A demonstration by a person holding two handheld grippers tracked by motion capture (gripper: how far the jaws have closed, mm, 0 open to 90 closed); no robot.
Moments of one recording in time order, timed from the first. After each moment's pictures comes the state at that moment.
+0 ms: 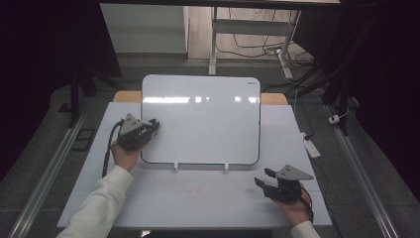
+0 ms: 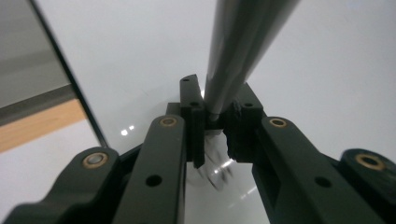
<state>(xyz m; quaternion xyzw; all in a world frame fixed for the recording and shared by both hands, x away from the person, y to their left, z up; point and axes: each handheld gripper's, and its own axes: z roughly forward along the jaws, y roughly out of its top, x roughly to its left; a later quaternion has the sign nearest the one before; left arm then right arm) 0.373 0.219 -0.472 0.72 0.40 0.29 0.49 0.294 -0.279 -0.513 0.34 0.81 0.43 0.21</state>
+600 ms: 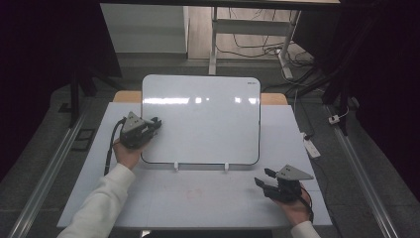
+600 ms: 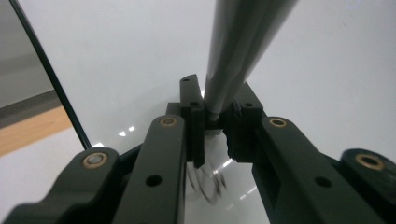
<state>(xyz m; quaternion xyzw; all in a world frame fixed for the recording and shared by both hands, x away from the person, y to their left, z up) 0.377 0.211 -0.469 0.73 0.39 0.29 0.48 0.294 -0.279 -0.513 0.34 0.81 0.43 0.21</state>
